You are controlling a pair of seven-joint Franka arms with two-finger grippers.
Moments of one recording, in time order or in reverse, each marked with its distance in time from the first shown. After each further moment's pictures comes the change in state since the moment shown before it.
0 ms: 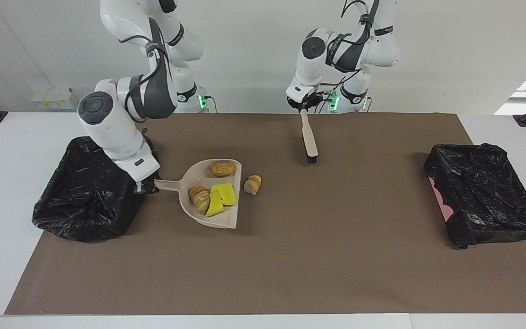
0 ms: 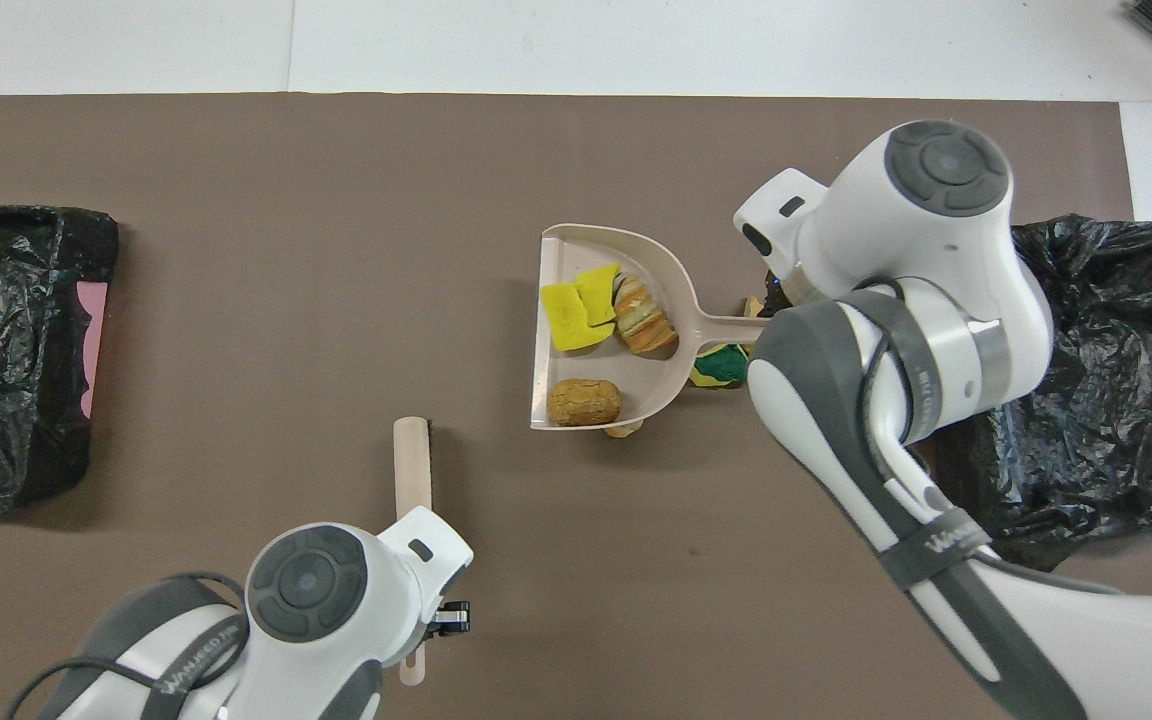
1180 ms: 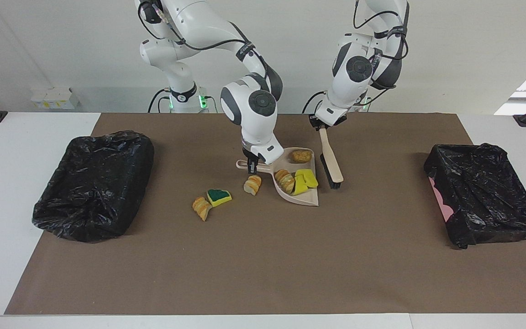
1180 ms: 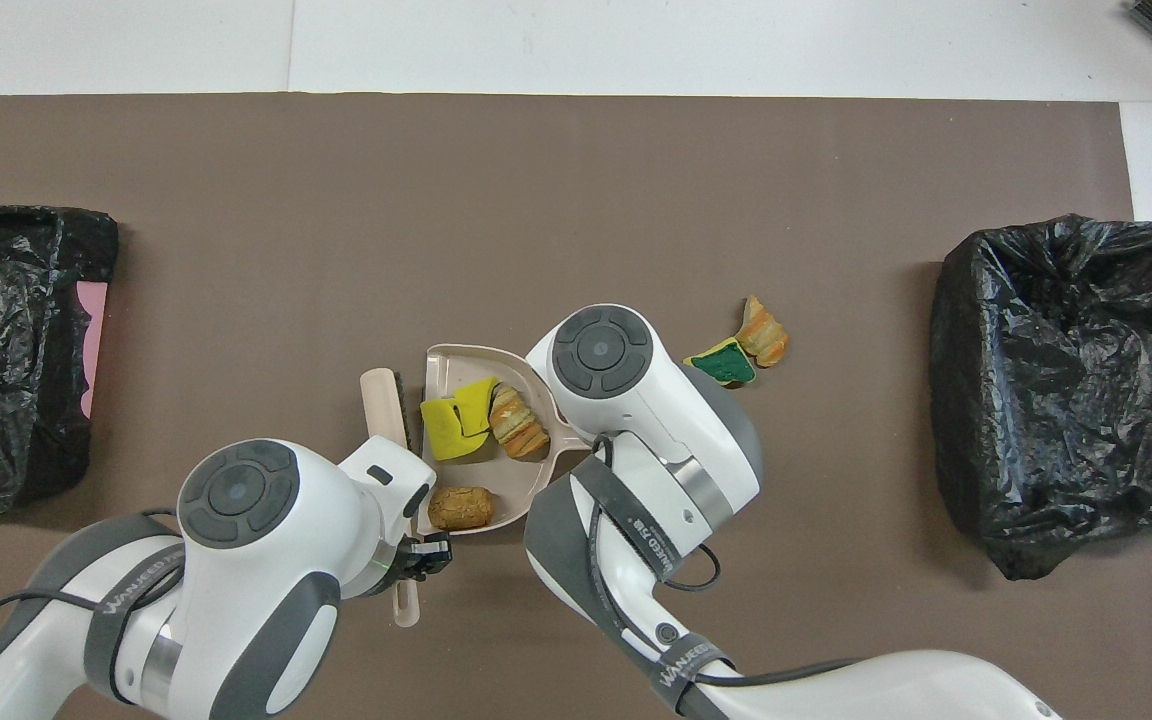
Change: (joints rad) left arm 0.004 0.188 0.353 0.225 0.121 -0.061 0.207; right arm 0.522 0.044 0.010 -0.116 -0.032 0.092 0.546
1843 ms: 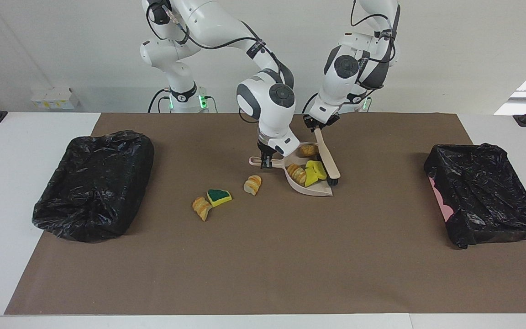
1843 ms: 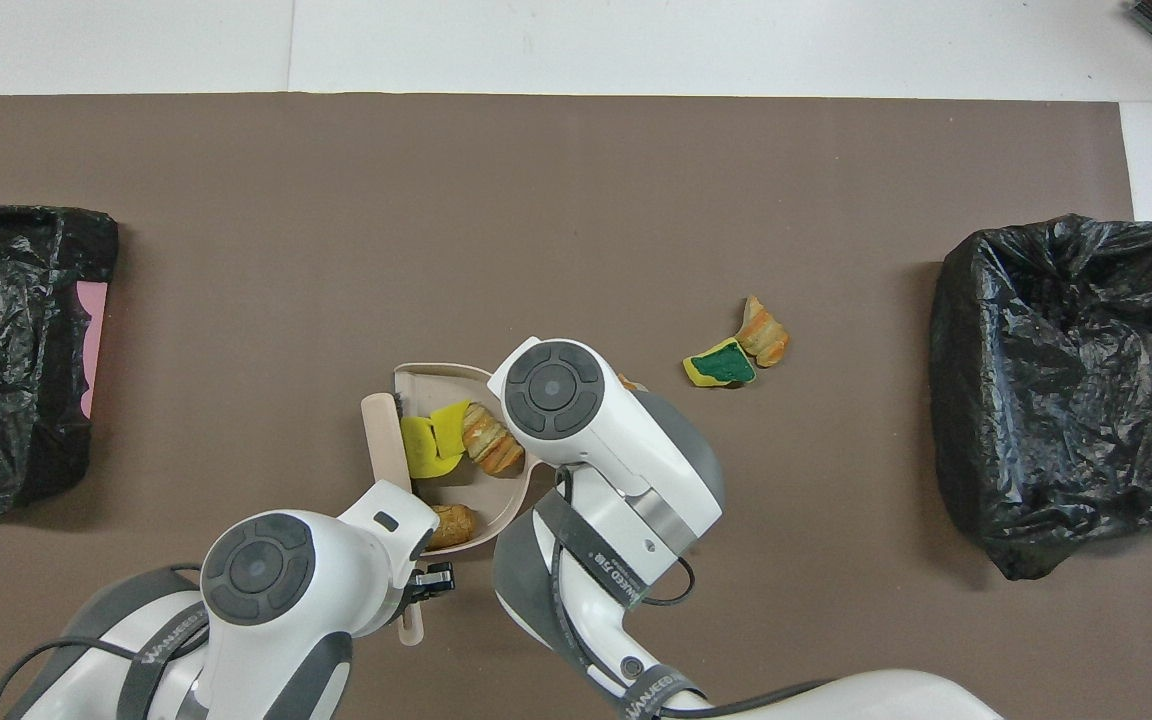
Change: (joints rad) left arm -0.053 -0.020 -0.027 -0.096 0.000 0.124 -0.137; right arm 0.108 0.026 0.000 -0.004 -0.066 0.018 0.077
